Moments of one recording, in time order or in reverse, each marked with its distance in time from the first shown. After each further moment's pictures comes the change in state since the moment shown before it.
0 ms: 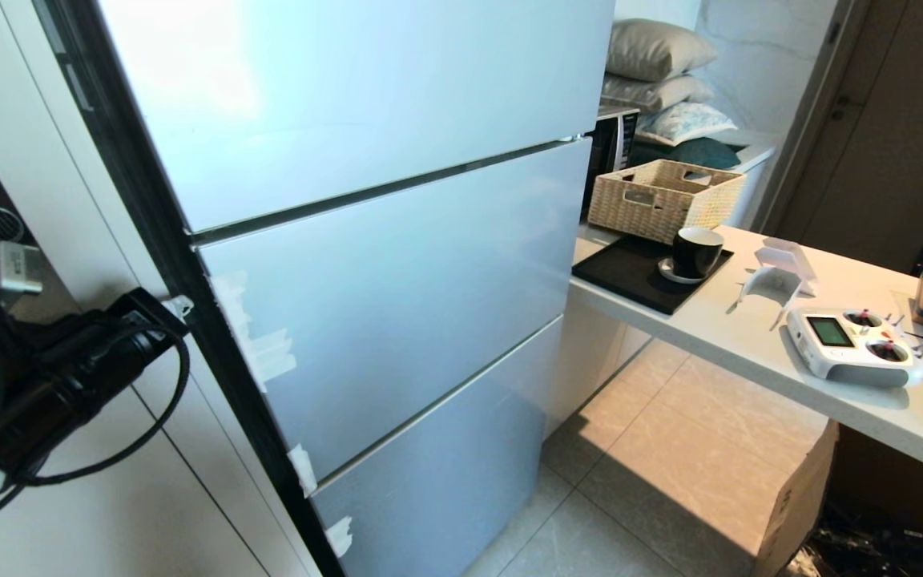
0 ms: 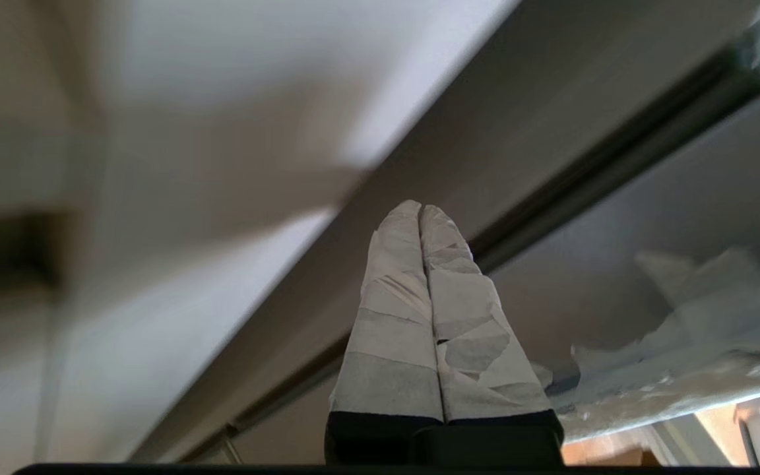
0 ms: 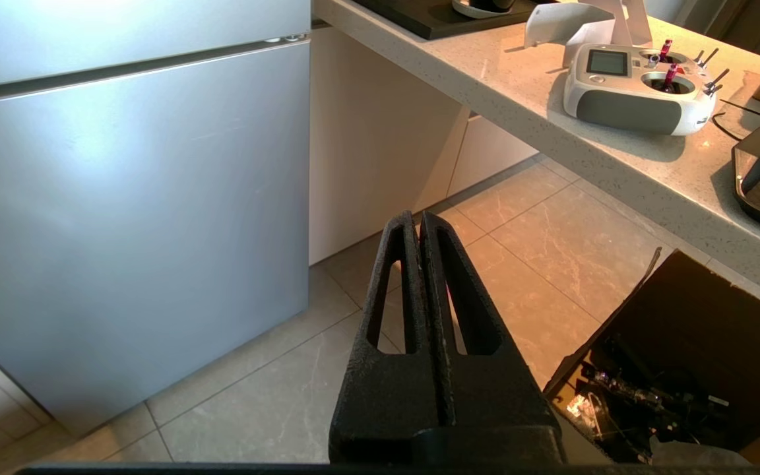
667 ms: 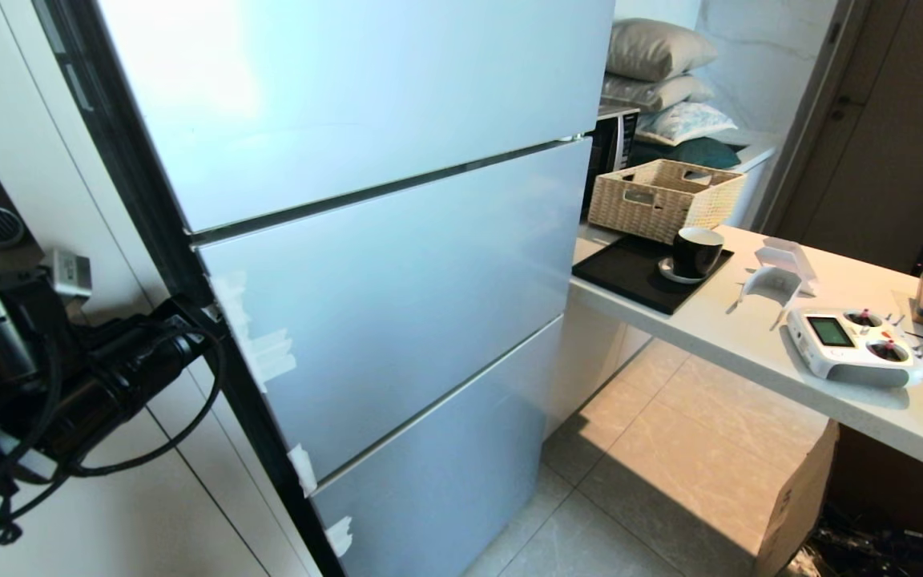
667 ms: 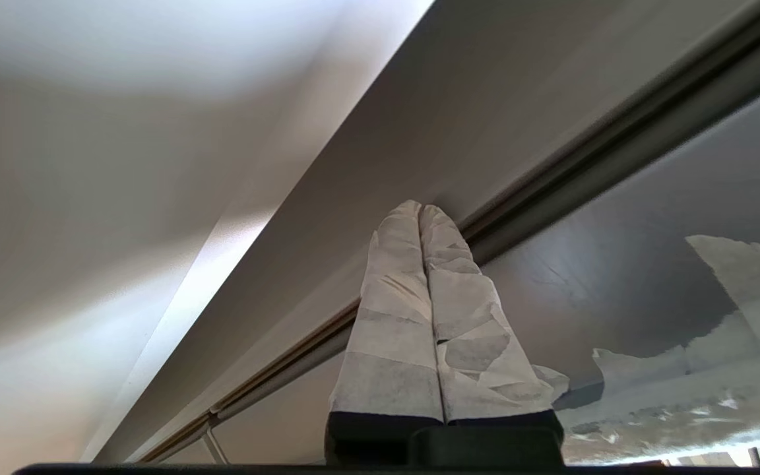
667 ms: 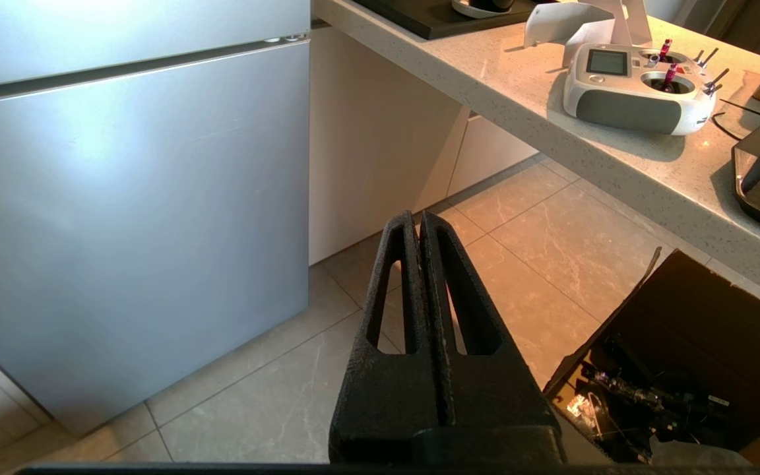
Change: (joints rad) left arm -0.056 0.071 -0.026 -0.004 0.041 -0.025; right arm 0.000 0.000 0.000 0.000 -0.001 0.000
